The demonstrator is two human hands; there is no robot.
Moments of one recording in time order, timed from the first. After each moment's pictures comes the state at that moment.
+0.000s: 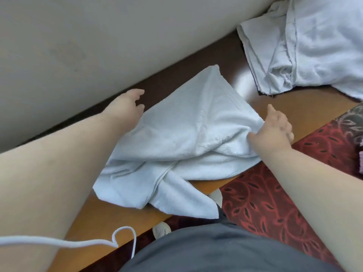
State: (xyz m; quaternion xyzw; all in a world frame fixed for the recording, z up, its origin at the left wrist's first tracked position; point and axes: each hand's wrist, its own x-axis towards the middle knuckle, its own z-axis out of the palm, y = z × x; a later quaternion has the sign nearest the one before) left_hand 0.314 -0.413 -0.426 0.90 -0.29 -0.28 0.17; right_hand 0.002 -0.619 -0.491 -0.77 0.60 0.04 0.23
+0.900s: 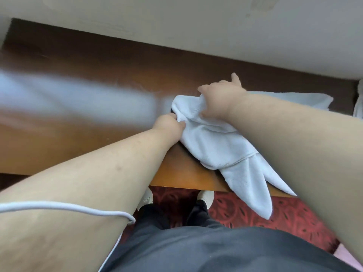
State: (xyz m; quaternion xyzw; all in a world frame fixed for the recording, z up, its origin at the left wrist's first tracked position) left_hand 0.250 -0.162 -0.492 0.86 0.08 -0.35 0.36; right_hand 0.277 -0.329 -0.432 -0.96 -0.03 0.27 -0.09
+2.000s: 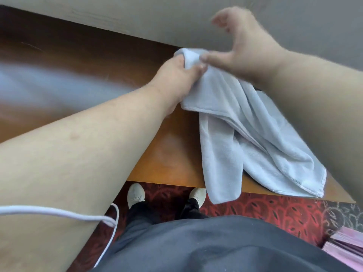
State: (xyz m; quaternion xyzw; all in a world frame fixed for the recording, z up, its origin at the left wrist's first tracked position) left_hand 0.299 -0.196 -0.424 0.68 0.01 -0.25 0.69; right_hand 0.290 -0.358 -0.343 -0.98 -0.06 0.04 0.20
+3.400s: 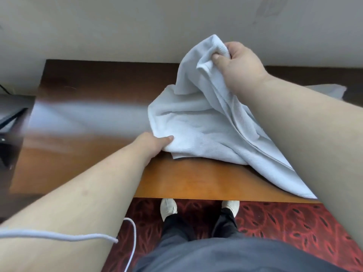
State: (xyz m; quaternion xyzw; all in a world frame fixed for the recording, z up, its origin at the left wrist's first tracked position) left_hand 0.272 -0.066 -0.506 0.80 0.20 -0.38 0.42; right_hand 0.314 -0.317 -0.382 -0.85 0.20 0.02 0.50
